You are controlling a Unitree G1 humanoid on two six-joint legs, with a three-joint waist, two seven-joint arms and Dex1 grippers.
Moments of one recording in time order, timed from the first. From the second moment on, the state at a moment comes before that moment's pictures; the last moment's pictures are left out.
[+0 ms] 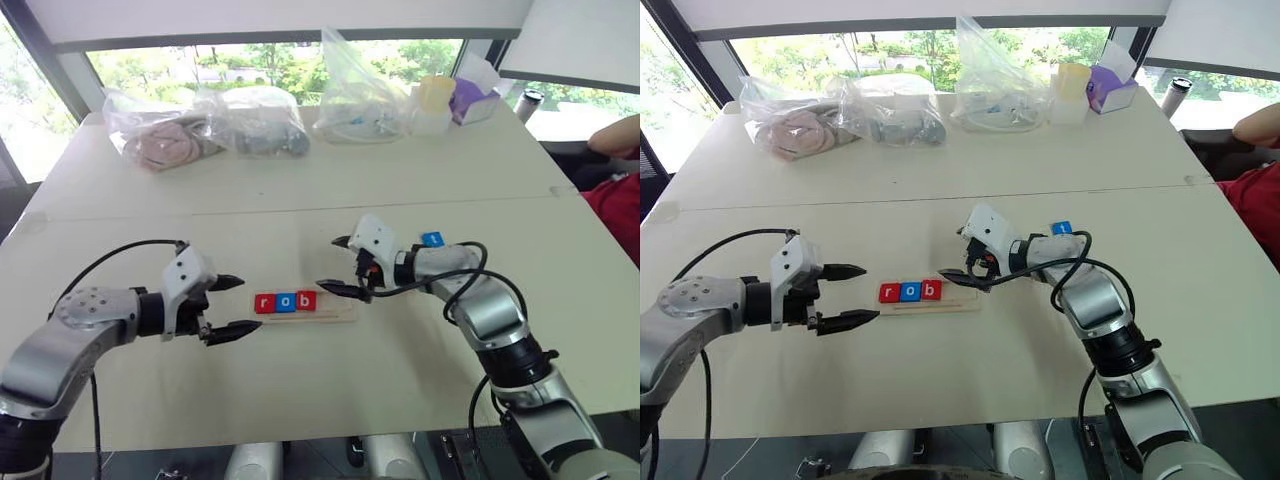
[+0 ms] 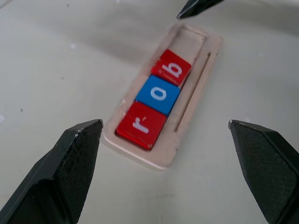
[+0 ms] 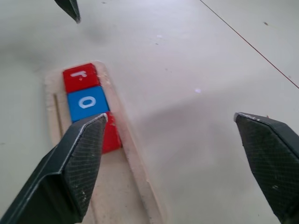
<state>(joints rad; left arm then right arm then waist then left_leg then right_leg) -0.09 0.88 0.08 -0.43 -0.53 0.64 -0.96 -0.52 -0.43 0.27 -0.15 0.11 0.58 0.86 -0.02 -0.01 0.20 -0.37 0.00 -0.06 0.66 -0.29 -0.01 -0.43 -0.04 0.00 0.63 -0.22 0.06</state>
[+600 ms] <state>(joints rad) -0.21 0.84 0.01 -0.47 -0.58 0.68 -0.97 -0.25 -0.33 -0.06 -0.67 0.06 1.24 0.35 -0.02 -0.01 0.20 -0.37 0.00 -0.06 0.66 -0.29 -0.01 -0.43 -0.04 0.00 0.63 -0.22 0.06</state>
